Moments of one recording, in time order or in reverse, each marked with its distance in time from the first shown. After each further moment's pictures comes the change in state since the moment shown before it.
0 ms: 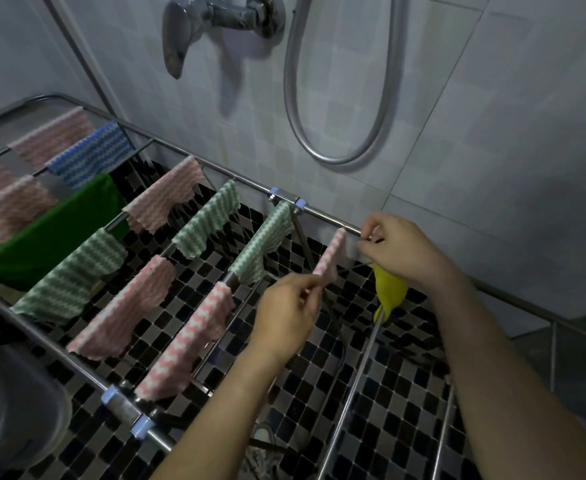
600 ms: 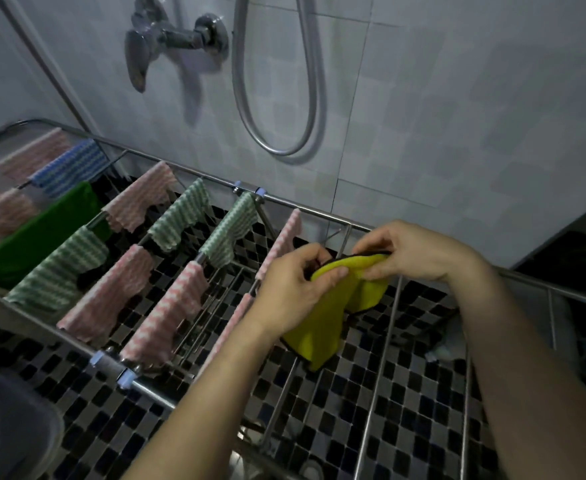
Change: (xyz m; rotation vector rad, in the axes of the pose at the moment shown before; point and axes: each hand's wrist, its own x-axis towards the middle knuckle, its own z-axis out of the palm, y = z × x) left_hand -0.051 0.094 0.005 -0.354 -0.166 0.210; right_hand -0.121 0.036 -0.074 0.152 -0.409 -0.126
